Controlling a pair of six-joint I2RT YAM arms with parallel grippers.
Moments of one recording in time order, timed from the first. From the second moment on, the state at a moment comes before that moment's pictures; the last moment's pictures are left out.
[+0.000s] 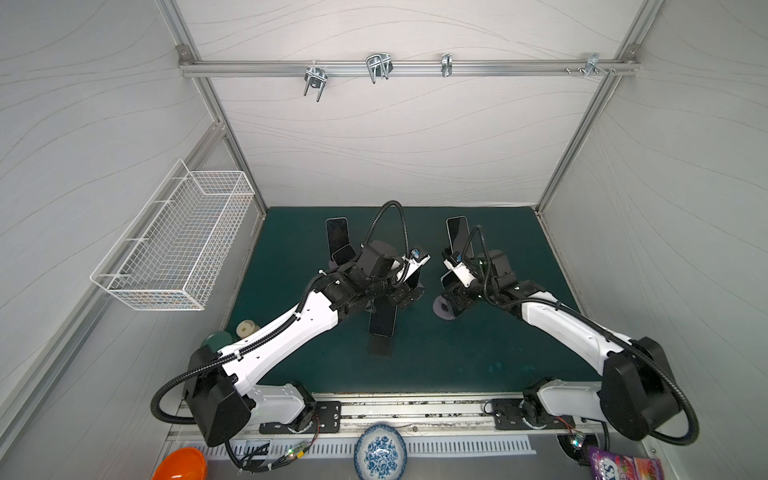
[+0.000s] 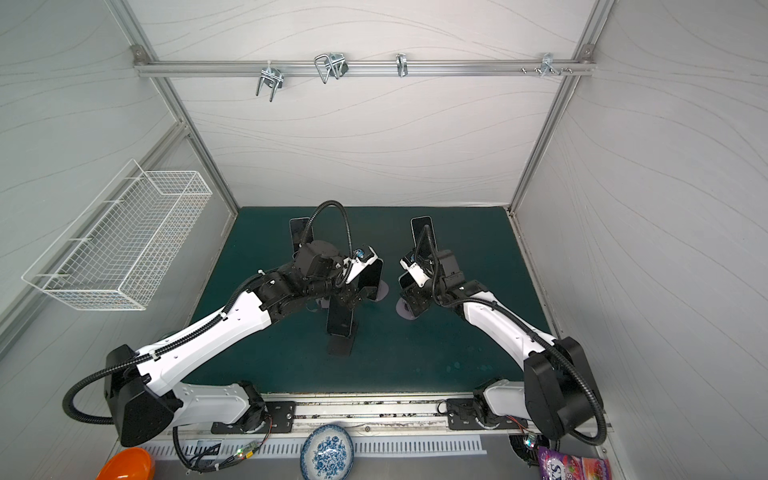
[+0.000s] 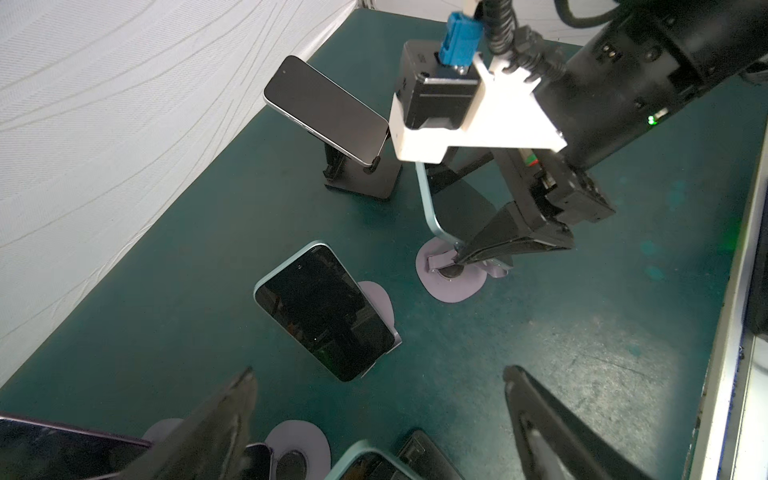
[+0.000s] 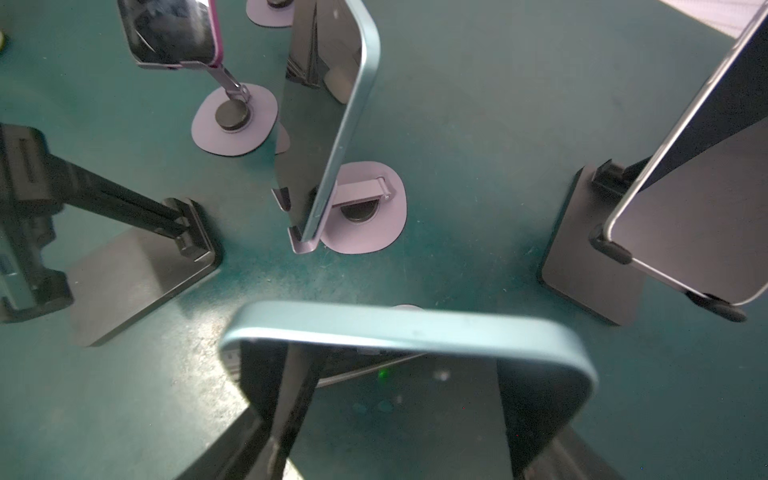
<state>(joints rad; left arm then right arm) -0.76 1.29 1.13 -0.48 0.06 0.27 0.49 1.28 0.80 -0.31 -0.28 -0.25</state>
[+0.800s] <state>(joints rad) -0.76 1.26 1.12 -0.46 0.09 0.22 0.49 1.17 0.87 -0.38 -0.30 -0.23</state>
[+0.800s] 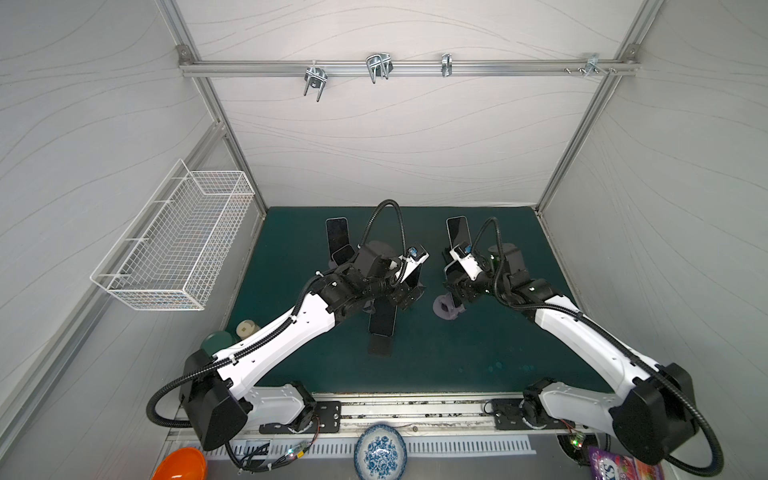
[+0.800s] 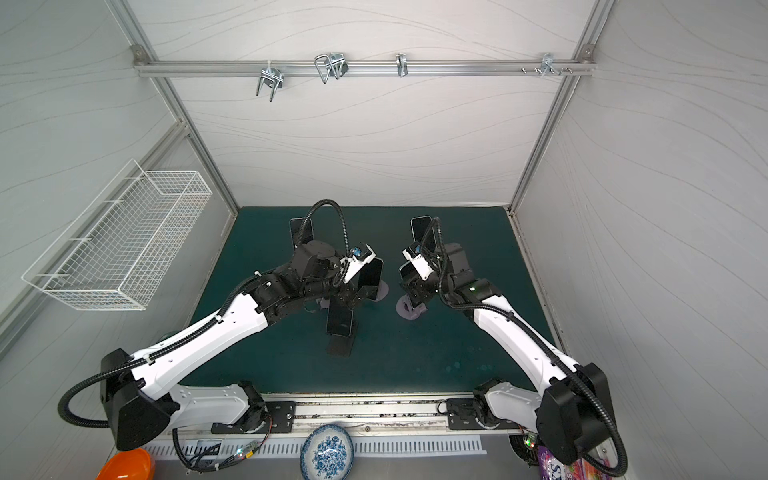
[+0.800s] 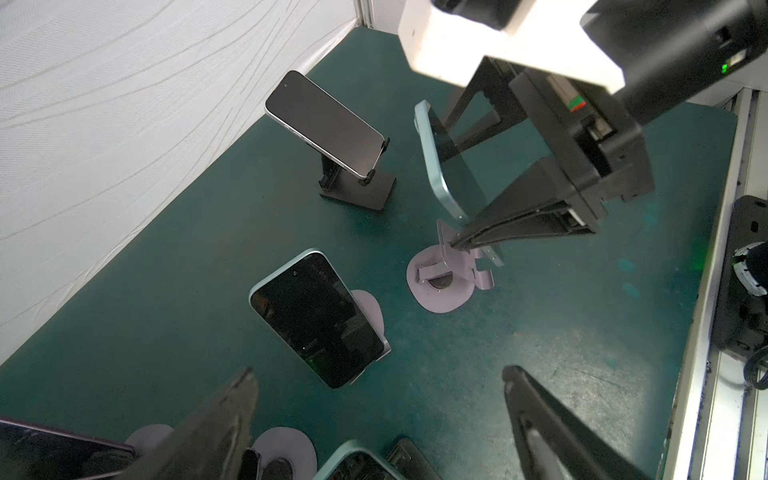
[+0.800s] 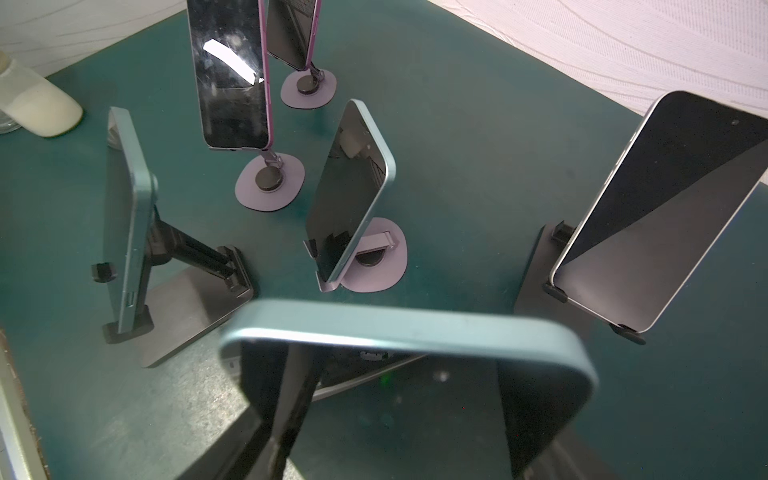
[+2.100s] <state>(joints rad) -0.76 1.33 1.16 -0.44 0.03 0.15 0.47 1.09 0.91 -0.52 -0.31 -0.13</state>
